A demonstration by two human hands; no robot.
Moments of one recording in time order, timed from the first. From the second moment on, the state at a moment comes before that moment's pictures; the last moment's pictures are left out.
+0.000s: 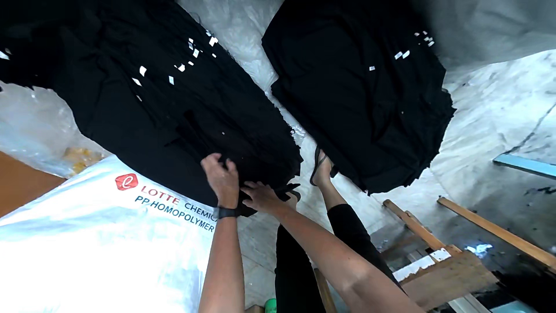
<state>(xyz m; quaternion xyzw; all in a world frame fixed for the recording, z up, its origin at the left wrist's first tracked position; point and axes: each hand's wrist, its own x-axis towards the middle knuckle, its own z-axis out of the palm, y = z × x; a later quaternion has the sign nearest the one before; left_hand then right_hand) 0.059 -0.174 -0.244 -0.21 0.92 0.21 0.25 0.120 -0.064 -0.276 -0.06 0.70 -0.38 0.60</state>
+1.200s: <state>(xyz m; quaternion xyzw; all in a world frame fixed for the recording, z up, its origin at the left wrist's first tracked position) 0.074 -0.119 -0.258 -0.28 0.88 0.28 0.27 0.113 -0.022 -0.303 0.13 0.86 -0.44 0.23</state>
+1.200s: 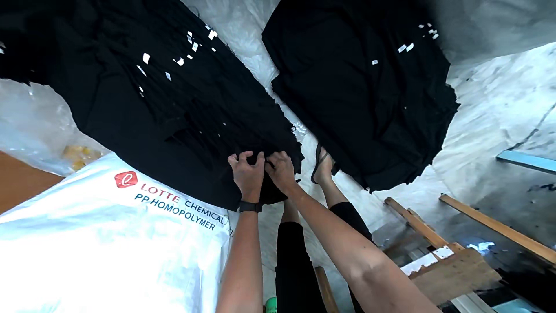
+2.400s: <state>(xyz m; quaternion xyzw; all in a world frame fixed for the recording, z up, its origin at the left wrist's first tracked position) 0.106 -0.125 -0.275 -0.42 0.70 0.56 0.12 0.086 -0.008 -0.297 0.19 0.86 -0.37 0.28</state>
